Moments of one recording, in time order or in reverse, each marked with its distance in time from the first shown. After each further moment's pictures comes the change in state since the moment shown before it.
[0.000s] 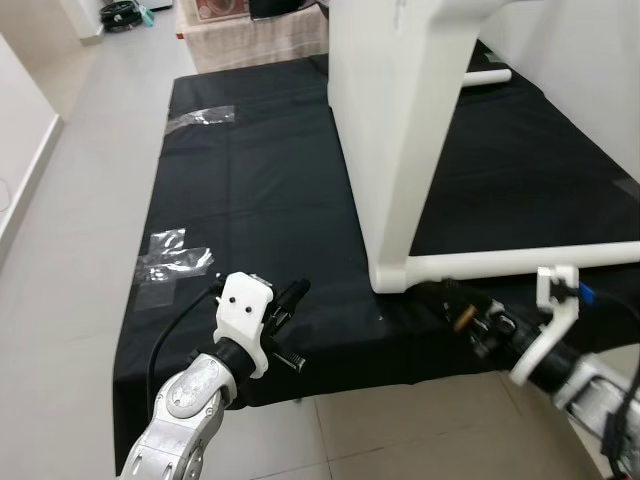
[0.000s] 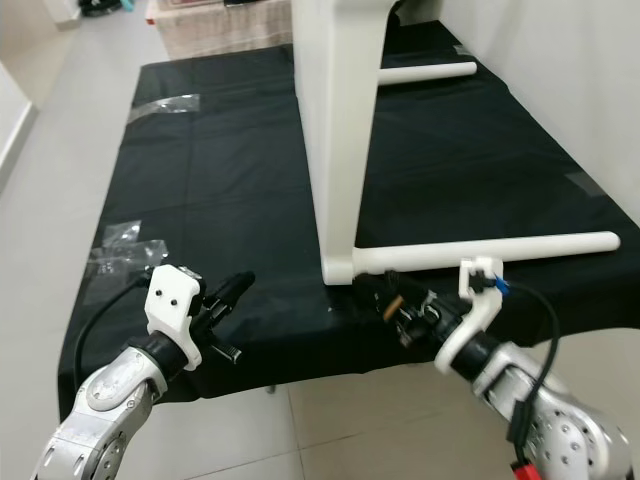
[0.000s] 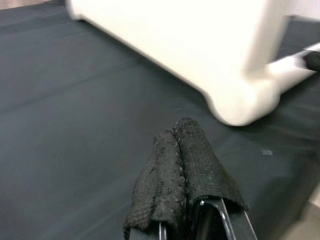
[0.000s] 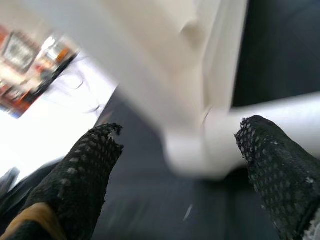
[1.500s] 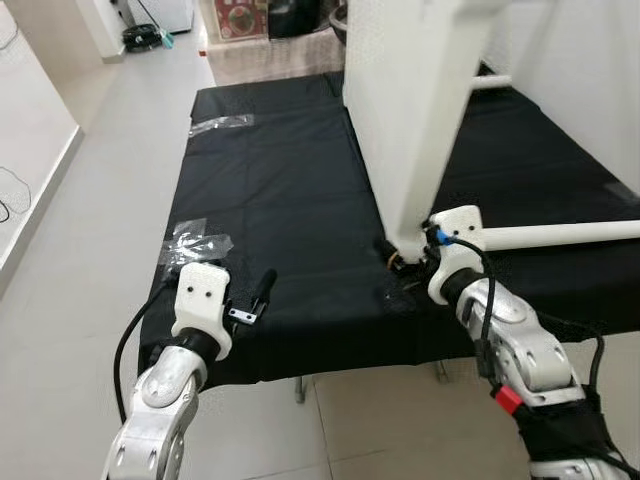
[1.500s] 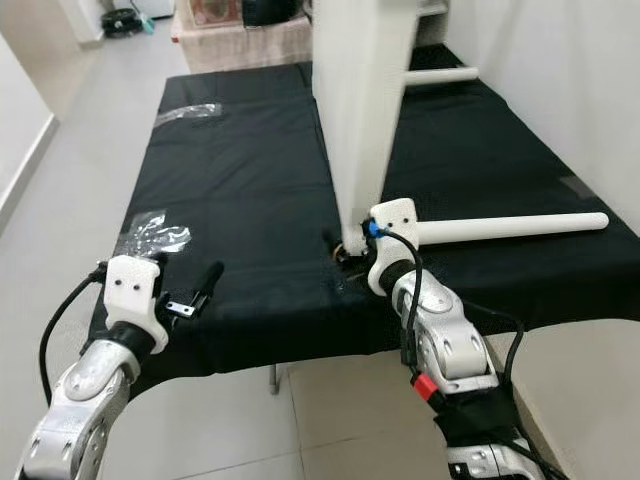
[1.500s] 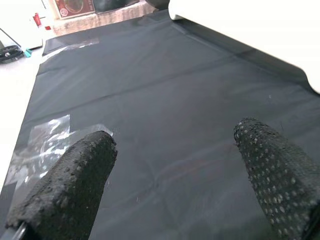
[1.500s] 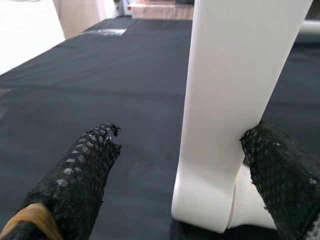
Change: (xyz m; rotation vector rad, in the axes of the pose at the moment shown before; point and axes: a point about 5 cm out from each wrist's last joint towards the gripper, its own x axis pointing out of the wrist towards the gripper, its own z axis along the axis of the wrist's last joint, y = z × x) left arm -0.013 0.048 -0.008 0.073 0.033 0.370; right arm 0.087 -0.002 0.005 -0.599 -0.023 -0.279
